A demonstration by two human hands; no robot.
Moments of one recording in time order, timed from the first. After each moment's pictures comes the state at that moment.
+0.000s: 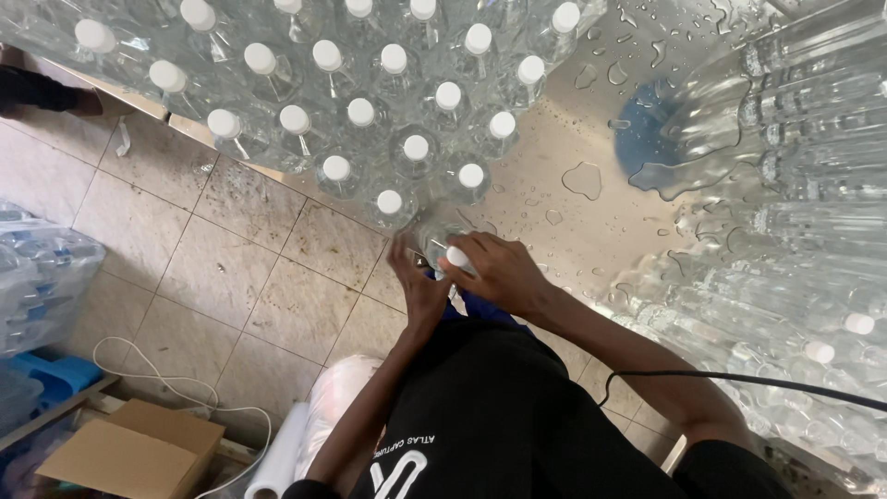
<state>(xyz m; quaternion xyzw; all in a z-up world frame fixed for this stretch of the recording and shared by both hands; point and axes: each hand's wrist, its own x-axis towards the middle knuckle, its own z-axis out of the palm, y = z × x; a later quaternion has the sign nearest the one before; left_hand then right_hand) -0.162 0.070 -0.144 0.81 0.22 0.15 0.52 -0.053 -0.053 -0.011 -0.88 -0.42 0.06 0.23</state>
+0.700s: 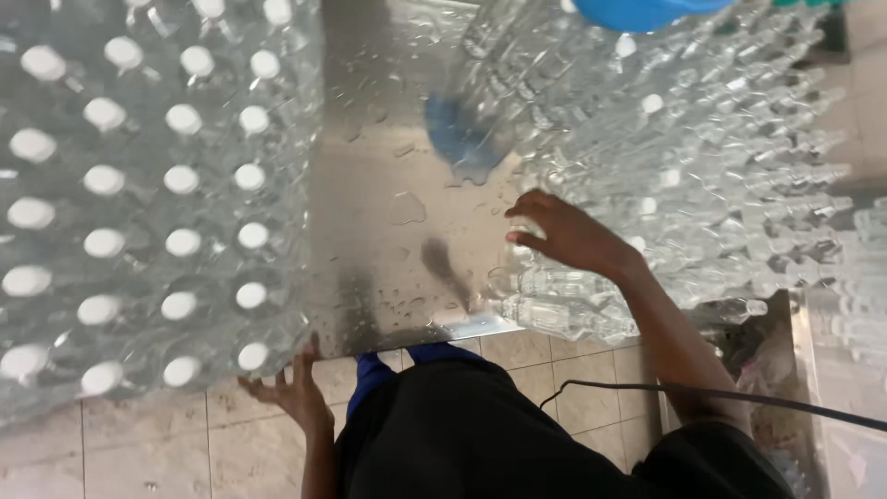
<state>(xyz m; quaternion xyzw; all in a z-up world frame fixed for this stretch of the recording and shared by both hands) -0.146 0.088 -0.127 0.60 0.40 0.05 0.69 -0.006 -0.325 0.109 -0.93 -0.05 0.33 0.17</state>
